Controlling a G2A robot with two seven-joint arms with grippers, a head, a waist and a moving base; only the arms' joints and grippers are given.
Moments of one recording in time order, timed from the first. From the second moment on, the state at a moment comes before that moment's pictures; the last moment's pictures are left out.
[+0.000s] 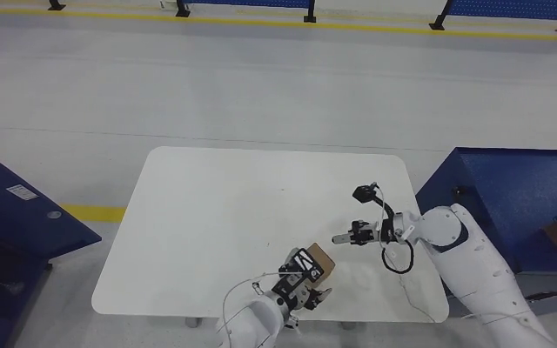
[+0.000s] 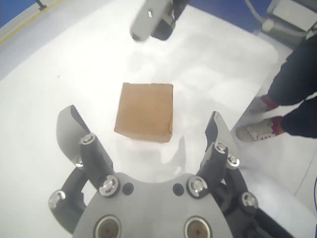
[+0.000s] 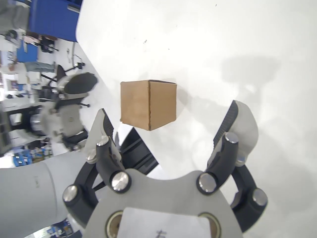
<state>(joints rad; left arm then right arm) 1.36 -1.47 -0.88 -1.68 1.64 -0.23 -0.45 -0.88 -0.90 1.10 -1.26 -0.06 -0.36 1.19</state>
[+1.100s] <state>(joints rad) 1.26 -1.47 -0.91 -1.37 1.52 -0.28 -0.20 -0.82 -1.00 0.88 -1.20 0.00 -0.30 1.11</state>
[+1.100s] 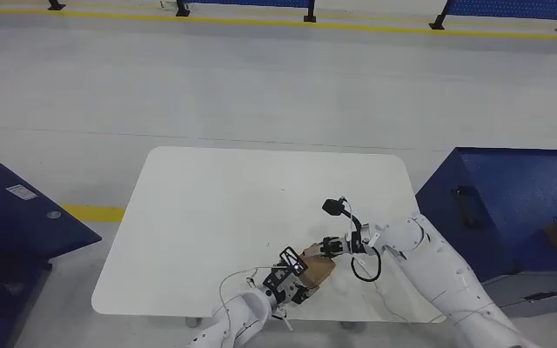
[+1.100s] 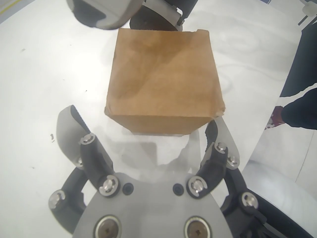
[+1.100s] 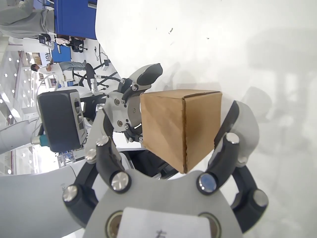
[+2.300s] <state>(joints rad) 1.24 -1.46 -1.04 -1.41 1.03 -0.38 -0.29 -0.89 -0.96 1.09 -1.15 0.18 -0.44 1.01</state>
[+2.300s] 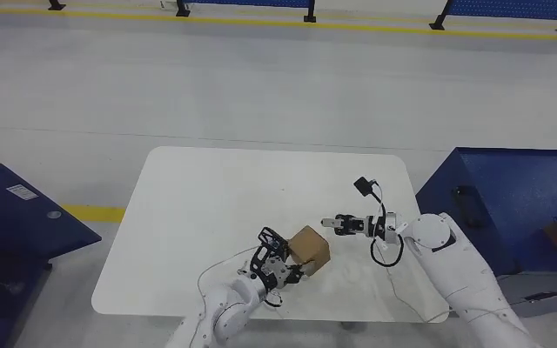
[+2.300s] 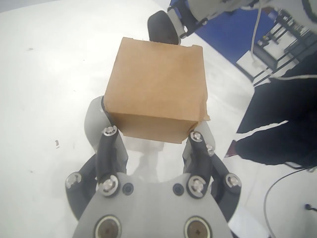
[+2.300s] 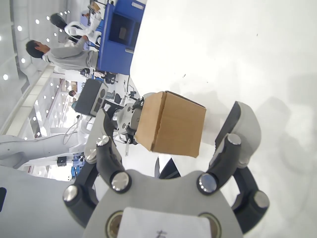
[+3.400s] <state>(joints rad) 1.20 -1.42 -1.07 -1.55 0.97 -0.17 -0.25 -0.97 -0.94 1.18 -1.25 0.11 -0.47 0.94</state>
